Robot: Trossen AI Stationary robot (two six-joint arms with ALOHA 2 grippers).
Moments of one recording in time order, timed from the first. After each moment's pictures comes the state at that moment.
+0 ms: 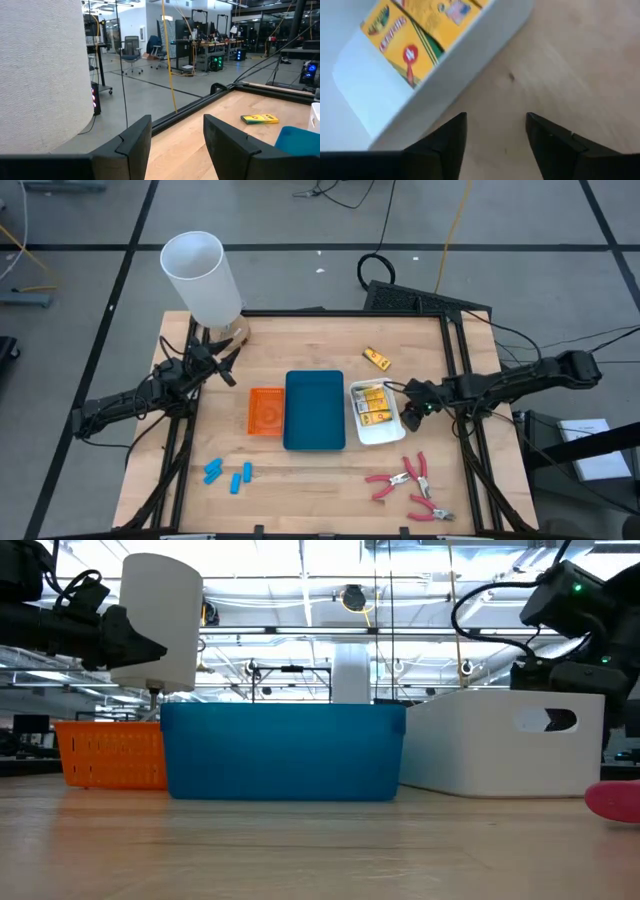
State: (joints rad) left arm 0.32 0.05 0.02 0.08 -0.42 0.05; right arm 0.05 0.94 0.27 -0.35 0.04 0.74
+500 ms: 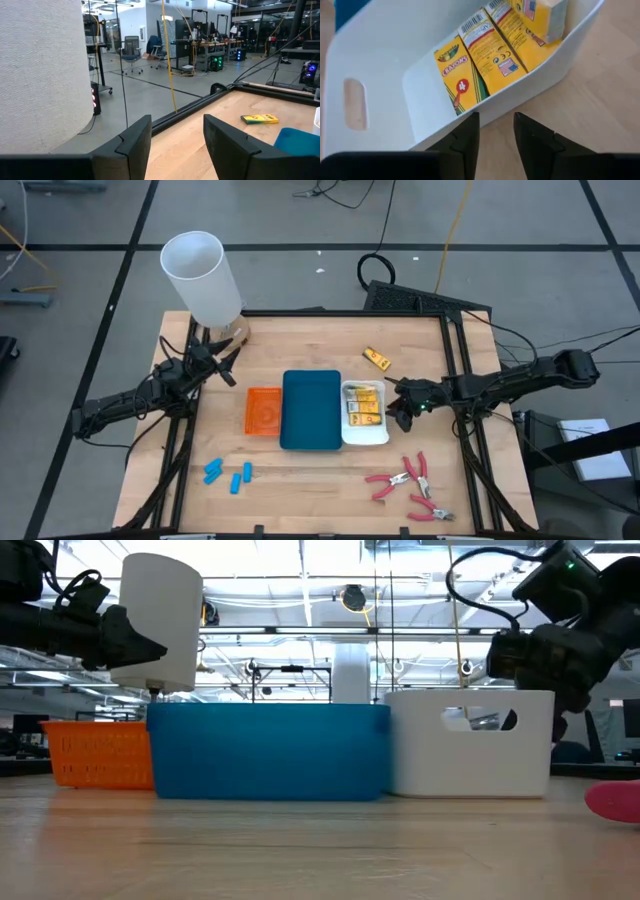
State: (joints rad) left arm 0.32 0.05 0.02 0.08 -0.42 0.05; right arm 0.05 0.98 0.27 -0.04 0.00 0.64
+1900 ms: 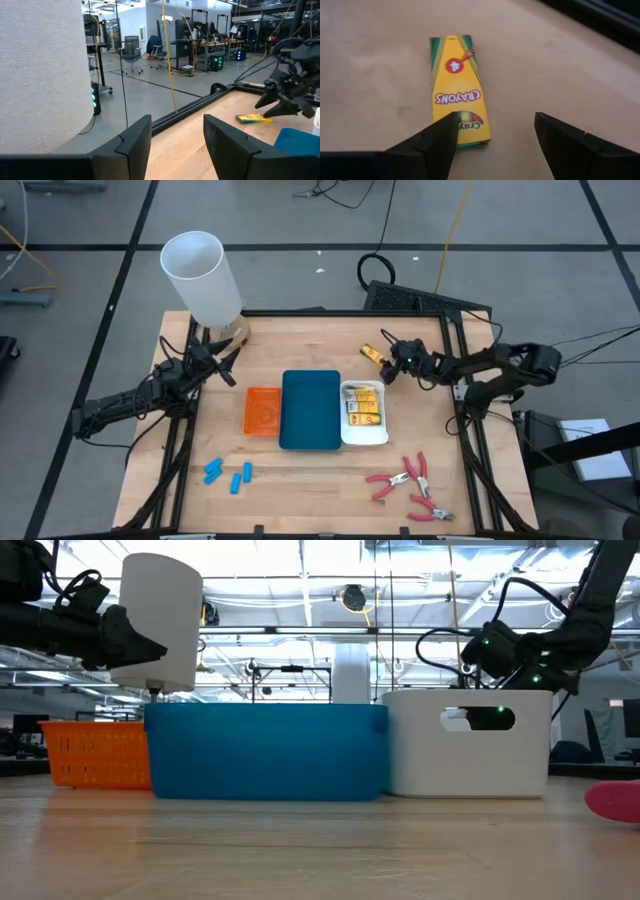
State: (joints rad) left arm 0.32 0.05 0.02 0.08 -0.42 0.05; right arm -0.52 1.44 0.28 0.39 0.32 0.15
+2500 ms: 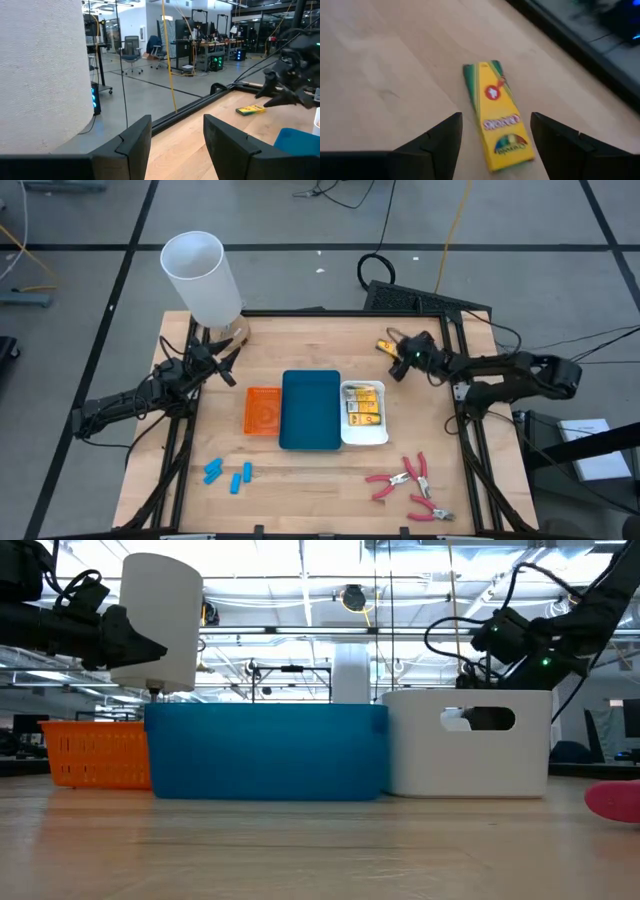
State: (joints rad) left arm 0.32 0.05 0.02 0.08 -0.42 0.05; right arm -0.62 1.22 0.29 0.24 0.22 -0.07
